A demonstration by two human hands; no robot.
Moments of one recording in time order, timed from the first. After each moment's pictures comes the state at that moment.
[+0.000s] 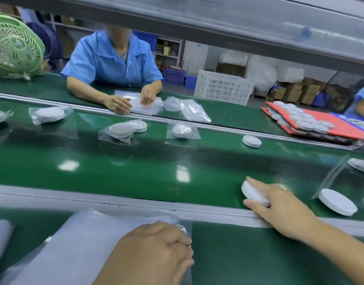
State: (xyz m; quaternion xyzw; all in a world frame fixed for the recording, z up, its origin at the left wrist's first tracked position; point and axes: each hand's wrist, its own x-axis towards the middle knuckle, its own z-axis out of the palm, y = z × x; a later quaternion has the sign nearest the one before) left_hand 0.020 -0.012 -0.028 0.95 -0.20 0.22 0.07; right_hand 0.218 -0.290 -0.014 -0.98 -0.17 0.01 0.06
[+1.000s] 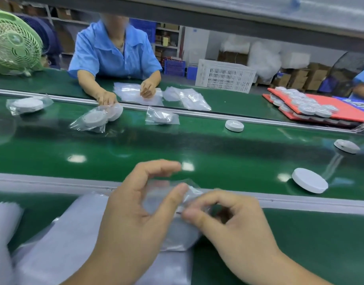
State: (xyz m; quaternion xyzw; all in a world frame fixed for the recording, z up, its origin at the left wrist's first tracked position) left_hand 0.026 -0.027 -0.002 0.75 -0.04 0.38 0.54; right_hand 0.083 -0.191 -0.005 -0.76 -0.31 0.01 0.57
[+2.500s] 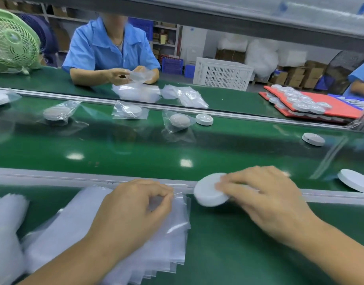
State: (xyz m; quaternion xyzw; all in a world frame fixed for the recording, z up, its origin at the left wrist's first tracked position) left_hand 0.027 -0.003 -0.019 0.92 0.02 0.22 0.33; right_hand 0.151 -0.274 -0.012 -0.78 -0.51 -0.34 0.08
